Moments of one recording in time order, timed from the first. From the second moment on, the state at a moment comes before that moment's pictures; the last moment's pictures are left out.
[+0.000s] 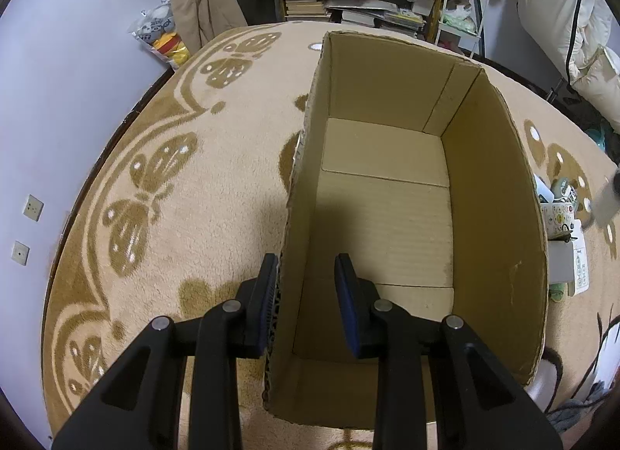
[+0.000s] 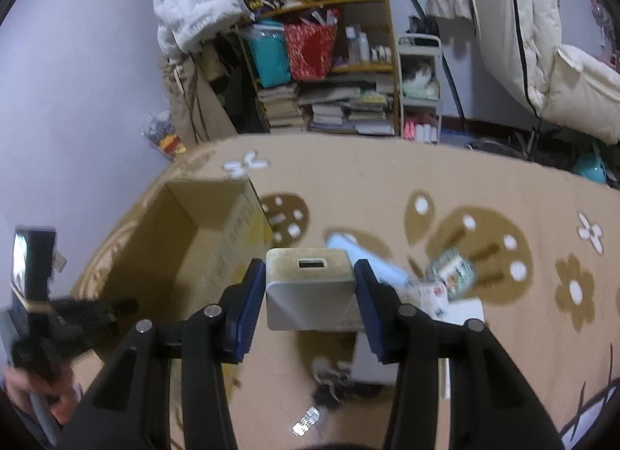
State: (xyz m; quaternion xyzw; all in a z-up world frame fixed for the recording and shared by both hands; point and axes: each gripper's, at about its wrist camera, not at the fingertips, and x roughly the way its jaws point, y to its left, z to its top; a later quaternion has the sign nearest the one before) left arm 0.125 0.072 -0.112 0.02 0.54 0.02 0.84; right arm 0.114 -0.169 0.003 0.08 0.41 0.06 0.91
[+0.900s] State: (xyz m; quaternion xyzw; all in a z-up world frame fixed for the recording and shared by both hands) left arm 0.126 0.079 -0.114 0.01 0.54 0.03 0.84; right arm 0.177 -0.054 -0.005 0.03 0.42 0.14 0.89
